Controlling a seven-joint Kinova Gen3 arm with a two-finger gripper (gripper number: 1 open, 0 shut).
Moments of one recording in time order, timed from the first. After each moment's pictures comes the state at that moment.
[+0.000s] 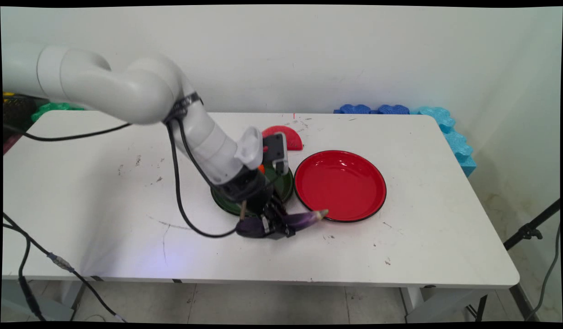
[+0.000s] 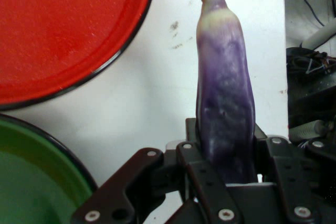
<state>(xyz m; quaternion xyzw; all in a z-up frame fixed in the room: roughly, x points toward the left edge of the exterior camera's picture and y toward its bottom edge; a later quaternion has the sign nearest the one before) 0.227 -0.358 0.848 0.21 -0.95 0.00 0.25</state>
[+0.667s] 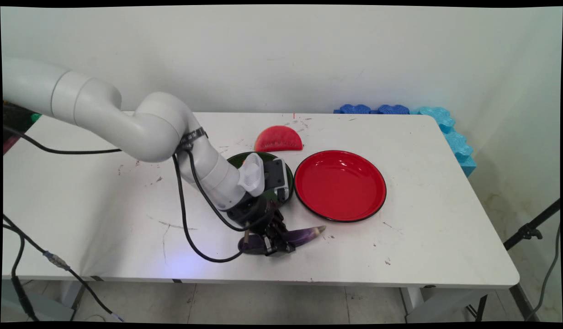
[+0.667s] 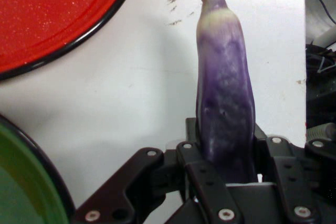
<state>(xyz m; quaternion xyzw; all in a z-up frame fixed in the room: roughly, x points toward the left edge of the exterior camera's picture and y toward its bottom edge) 0.222 -0.342 0.799 0.22 -0.94 0.01 0.25</state>
